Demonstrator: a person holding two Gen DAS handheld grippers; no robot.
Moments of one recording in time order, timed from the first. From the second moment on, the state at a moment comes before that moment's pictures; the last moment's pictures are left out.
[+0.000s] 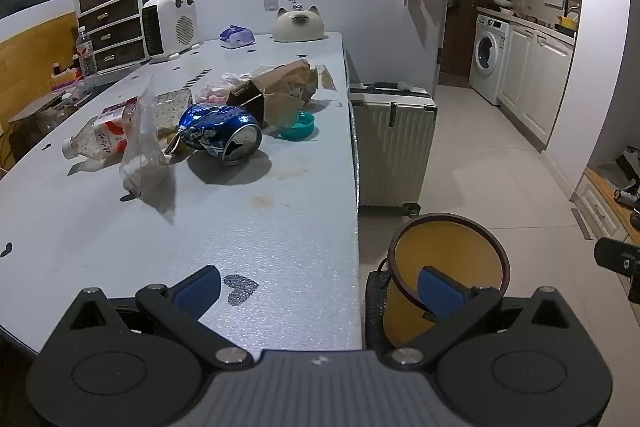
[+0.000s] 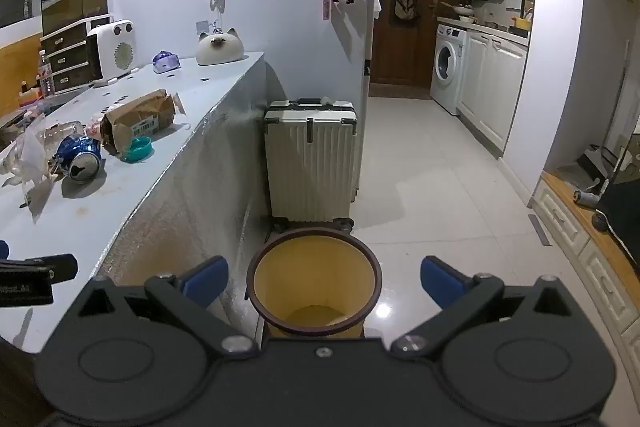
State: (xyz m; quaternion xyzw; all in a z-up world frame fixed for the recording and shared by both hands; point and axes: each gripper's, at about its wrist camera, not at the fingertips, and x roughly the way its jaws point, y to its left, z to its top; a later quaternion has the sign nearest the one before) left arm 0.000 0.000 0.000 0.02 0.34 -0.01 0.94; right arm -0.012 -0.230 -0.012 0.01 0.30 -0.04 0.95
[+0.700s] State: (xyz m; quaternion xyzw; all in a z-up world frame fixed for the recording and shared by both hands) left arm 0.000 -0.006 0.002 0.02 0.34 -0.01 0.94; right arm -0.012 -0.231 -0.015 0.01 0.30 -0.04 0.95
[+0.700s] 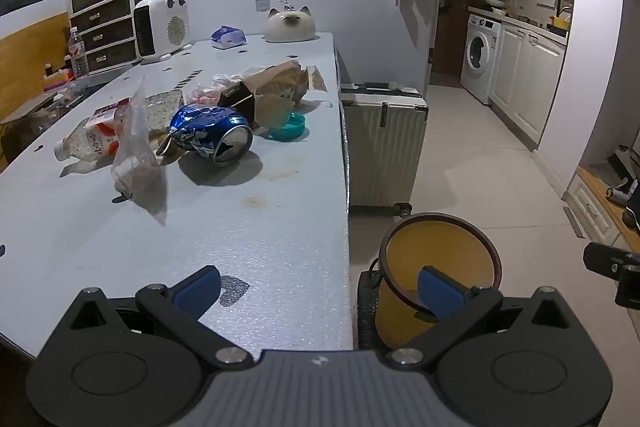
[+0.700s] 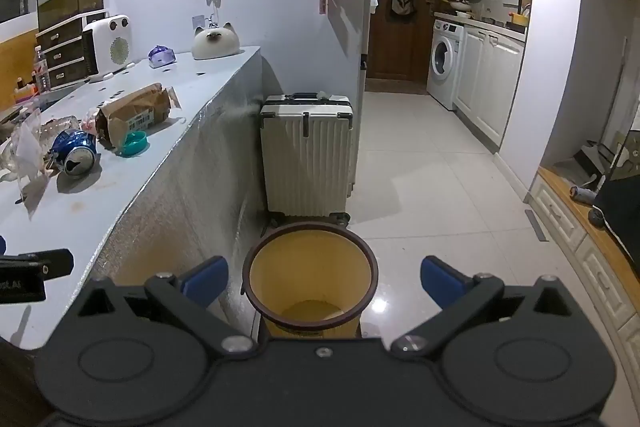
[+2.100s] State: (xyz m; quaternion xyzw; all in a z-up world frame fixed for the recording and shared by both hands) left arm -0.002 -0.017 0.005 0.02 0.35 -0.02 0.94; right arm -0.019 -0.244 -0.031 0.01 0.31 -0.05 0.95
